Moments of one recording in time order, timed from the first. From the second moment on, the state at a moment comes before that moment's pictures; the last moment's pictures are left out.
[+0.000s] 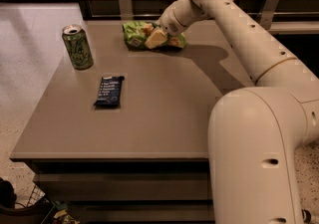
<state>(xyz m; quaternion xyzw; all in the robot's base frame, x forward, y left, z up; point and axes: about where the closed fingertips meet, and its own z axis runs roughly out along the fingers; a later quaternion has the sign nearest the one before) 0.814 0.003 0.830 -0.57 0.72 0.14 0.37</state>
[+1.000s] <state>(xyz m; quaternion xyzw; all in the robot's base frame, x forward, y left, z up) 0.793 0.007 0.914 -0.60 0.68 0.08 0.41</state>
